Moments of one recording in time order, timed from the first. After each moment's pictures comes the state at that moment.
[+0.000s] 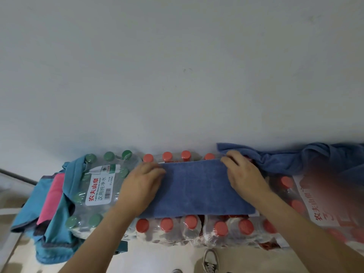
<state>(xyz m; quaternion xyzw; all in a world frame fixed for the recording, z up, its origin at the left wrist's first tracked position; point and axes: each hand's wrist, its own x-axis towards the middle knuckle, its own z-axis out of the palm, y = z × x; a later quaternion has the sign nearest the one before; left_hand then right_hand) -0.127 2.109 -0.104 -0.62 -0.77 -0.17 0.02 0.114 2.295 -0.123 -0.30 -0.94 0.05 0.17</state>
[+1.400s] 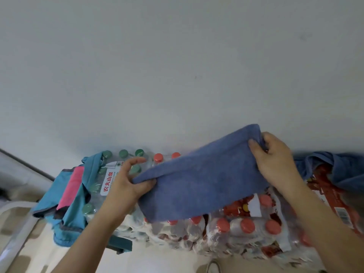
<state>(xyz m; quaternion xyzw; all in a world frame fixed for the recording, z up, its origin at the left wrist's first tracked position) -0.096 2.058 -0.031 -0.26 -0.73 -0.56 -0.31 0.132 2.285 -0.015 -0.43 -0.75 0.40 0.31</state>
